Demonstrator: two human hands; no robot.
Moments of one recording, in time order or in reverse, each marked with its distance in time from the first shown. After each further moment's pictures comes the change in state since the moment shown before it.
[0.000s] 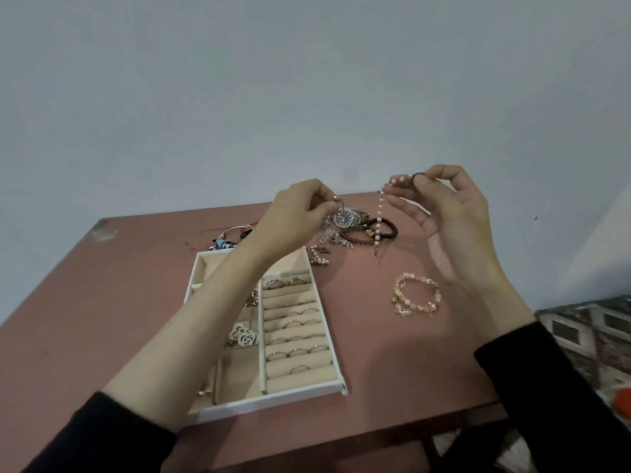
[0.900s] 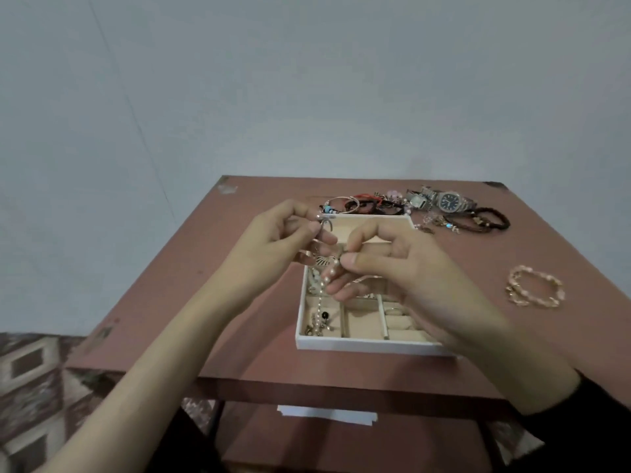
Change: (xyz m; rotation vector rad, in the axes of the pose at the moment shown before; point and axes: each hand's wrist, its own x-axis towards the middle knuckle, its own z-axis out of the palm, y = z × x) left_hand -0.154 -0.036 -0.096 -0.450 0.156 -0.218; right_hand -0.103 0.025 0.133 -0.161 -0.632 0.501
